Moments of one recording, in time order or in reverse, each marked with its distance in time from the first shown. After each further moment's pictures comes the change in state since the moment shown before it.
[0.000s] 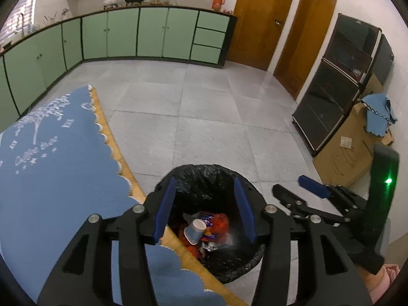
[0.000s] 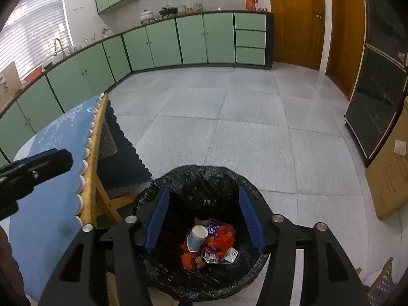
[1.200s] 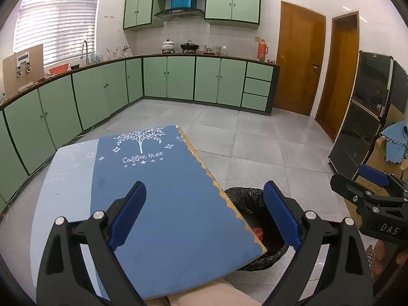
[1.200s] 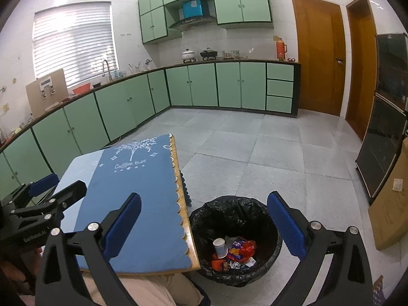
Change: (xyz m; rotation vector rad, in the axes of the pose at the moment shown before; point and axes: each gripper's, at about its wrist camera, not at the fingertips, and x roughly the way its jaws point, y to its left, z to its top) left arm -0.229 -0.004 -0.063 -0.076 -0.270 0.300; right arm -0.211 0.071 -0.013 -0.118 -0.224 0.149
